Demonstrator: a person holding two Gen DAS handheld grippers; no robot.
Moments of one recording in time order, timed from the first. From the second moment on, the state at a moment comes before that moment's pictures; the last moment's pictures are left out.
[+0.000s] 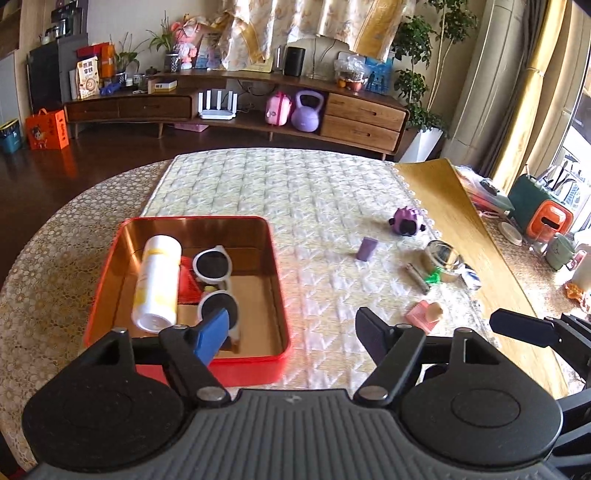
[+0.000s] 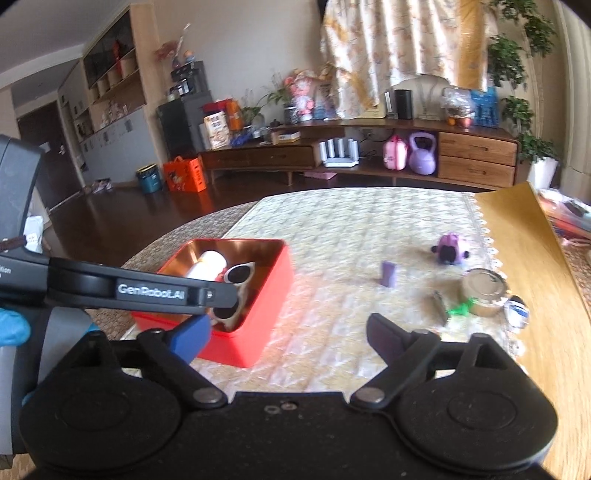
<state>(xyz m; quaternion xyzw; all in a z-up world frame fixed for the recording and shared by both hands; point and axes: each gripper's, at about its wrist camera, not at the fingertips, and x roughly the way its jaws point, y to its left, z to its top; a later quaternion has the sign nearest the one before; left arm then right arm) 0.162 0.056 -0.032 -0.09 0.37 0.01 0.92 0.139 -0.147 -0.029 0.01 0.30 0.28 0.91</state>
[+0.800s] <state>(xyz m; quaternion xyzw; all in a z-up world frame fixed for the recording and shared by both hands) 0.215 -0.018 -0.053 -0.06 0.39 -0.02 0.92 0.149 -0.234 -0.065 0.01 0.31 0.23 0.92</state>
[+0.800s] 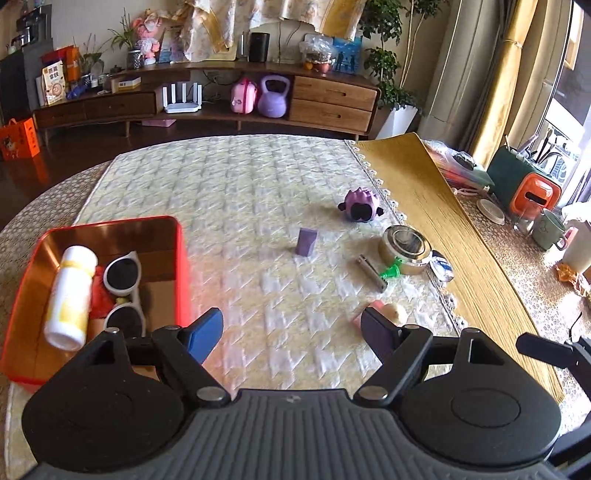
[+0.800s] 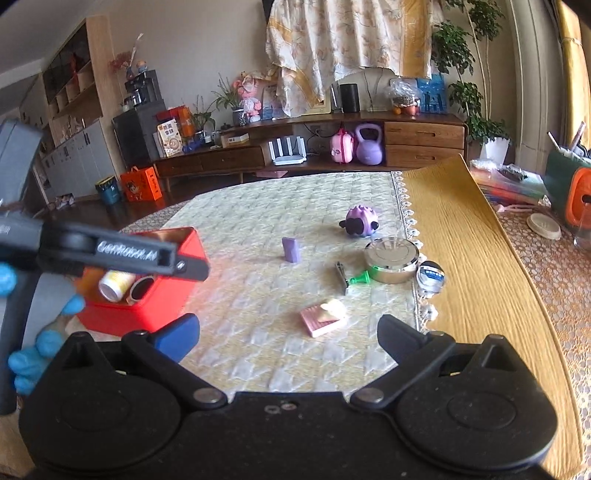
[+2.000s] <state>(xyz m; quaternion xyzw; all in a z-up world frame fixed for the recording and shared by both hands) 0.364 -0.043 -0.138 -0.04 0.42 0.02 0.91 0.241 -0.215 -0.123 -0.01 0.35 0.24 0.90</state>
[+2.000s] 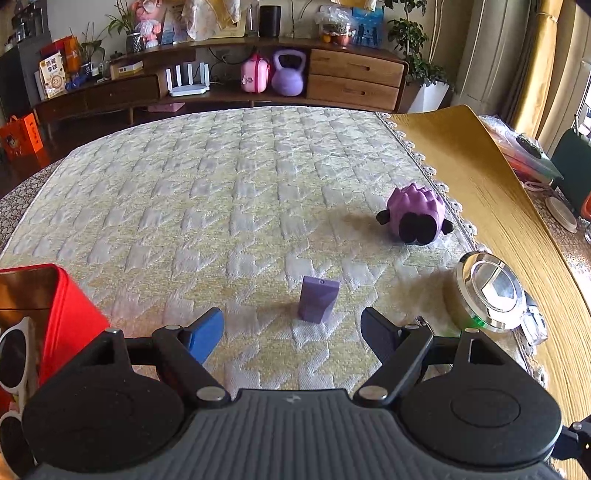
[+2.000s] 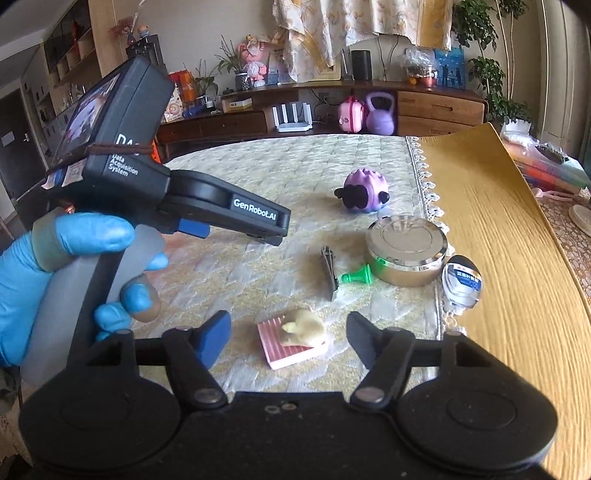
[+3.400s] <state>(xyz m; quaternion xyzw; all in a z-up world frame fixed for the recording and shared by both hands) 0.326 -0.026 -0.102 -0.06 0.40 0.00 0.91 0.226 -0.218 -0.106 0.00 0.35 0.21 0.91</state>
